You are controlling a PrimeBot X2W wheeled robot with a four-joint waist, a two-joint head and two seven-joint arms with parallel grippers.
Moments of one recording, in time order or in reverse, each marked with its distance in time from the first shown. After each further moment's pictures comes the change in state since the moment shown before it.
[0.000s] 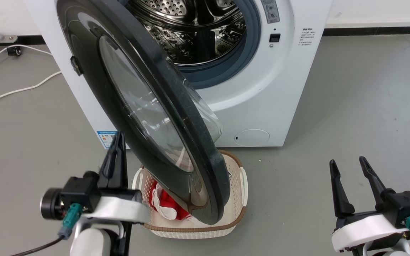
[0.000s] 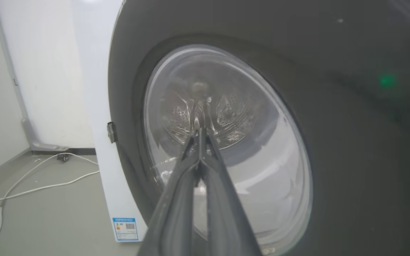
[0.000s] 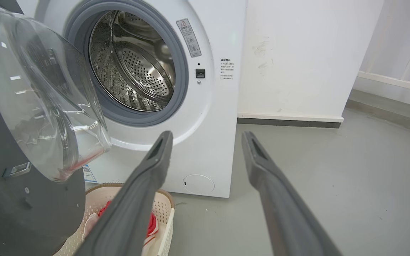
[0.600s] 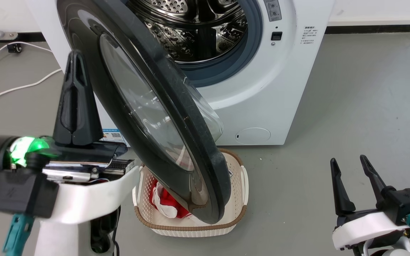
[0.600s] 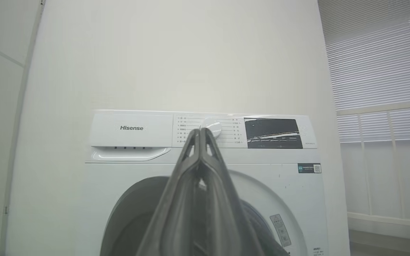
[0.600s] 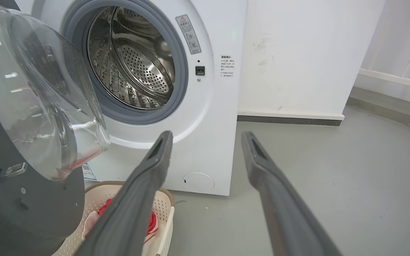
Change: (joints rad) left arm -0.132 0.000 -0.005 -0.435 0.026 0.034 0.000; right arm -0.011 0.000 -0.004 0.000 0.000 0.000 0.016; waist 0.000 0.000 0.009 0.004
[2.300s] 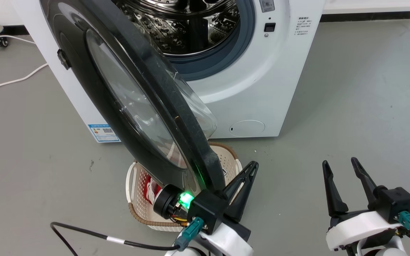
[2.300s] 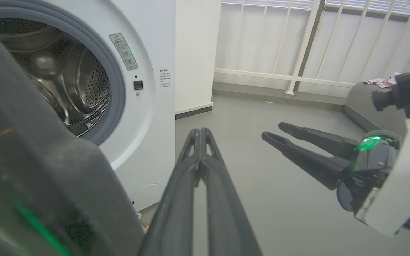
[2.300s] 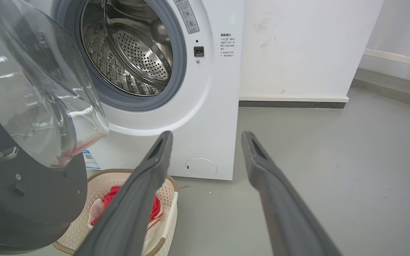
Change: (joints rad) left arm 0.069 0.003 -0.569 0.342 -0.098 0.034 0.159; right arm -0.007 0.000 0.028 0.027 0.025 0.000 0.014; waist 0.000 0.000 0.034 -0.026
